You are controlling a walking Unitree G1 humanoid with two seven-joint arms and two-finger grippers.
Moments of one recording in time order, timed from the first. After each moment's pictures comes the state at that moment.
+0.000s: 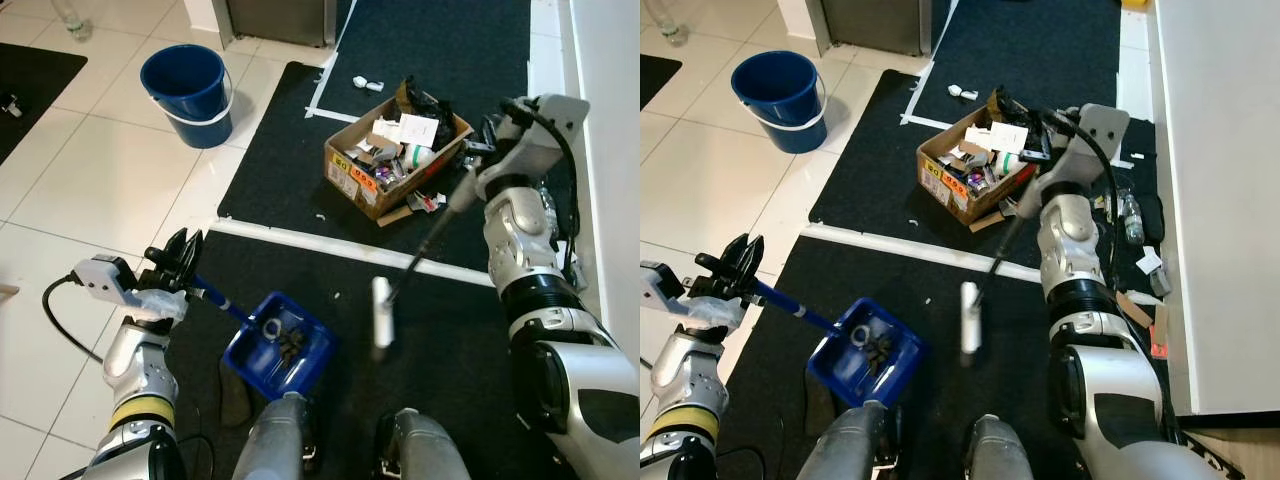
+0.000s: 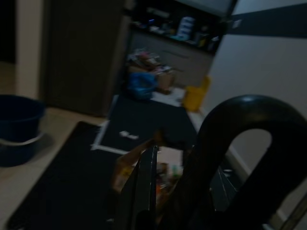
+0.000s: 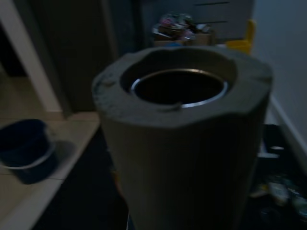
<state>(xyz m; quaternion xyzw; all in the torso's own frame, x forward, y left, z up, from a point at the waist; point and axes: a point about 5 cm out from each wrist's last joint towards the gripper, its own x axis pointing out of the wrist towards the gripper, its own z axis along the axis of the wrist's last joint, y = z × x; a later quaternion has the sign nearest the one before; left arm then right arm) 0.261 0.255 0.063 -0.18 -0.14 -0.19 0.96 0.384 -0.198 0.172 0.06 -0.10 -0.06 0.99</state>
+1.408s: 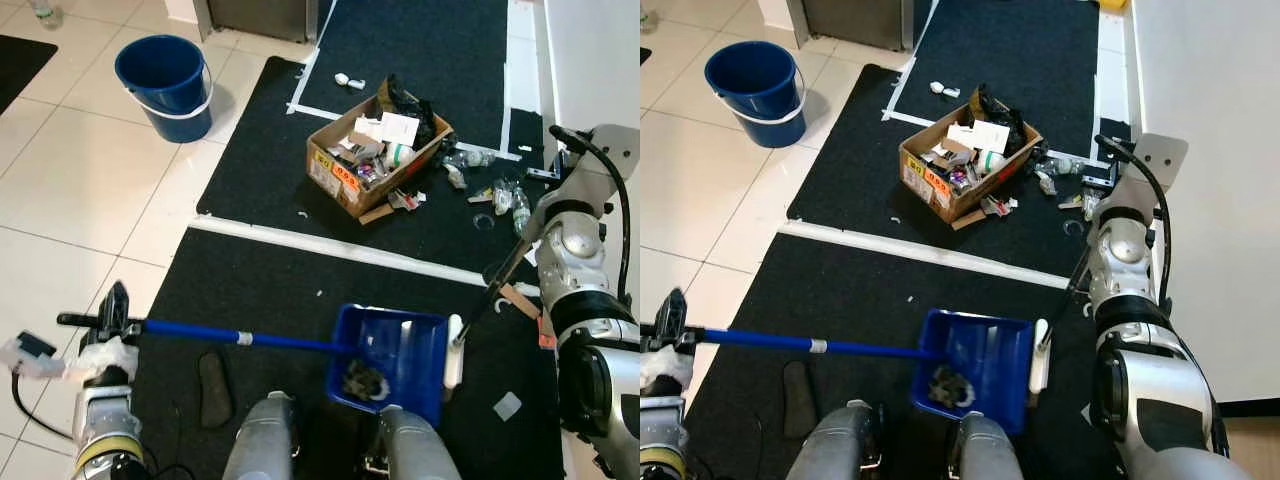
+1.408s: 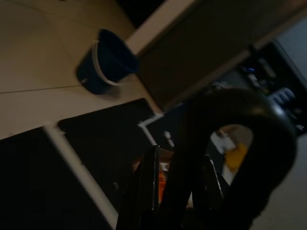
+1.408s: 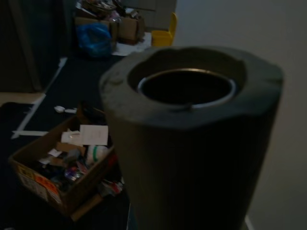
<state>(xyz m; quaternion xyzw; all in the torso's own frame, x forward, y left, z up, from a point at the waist) 0.199 0.321 0.012 -0.41 -0.13 0.08 0.90 0.363 -0.264 0.146 0.00 -0.05 -0.19 0.98</state>
